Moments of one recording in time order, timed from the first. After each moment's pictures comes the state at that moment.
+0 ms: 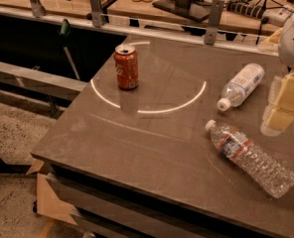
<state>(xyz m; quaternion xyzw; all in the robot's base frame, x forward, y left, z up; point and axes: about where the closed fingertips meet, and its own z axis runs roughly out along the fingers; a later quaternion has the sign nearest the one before) 0.438 -0.217 0.976 -0.60 0.78 -0.03 0.16</state>
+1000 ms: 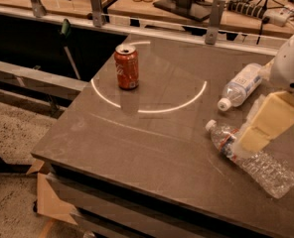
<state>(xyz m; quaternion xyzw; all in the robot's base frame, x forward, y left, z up) 0.397 -0.185 0.962 -0.49 0.85 0.04 0.18</state>
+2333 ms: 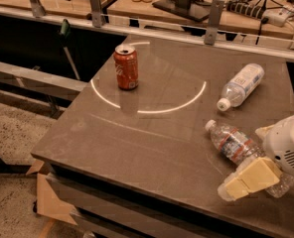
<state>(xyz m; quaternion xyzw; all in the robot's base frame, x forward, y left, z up) 0.371 -0.198 0.842 -0.38 0.89 0.12 0.22</state>
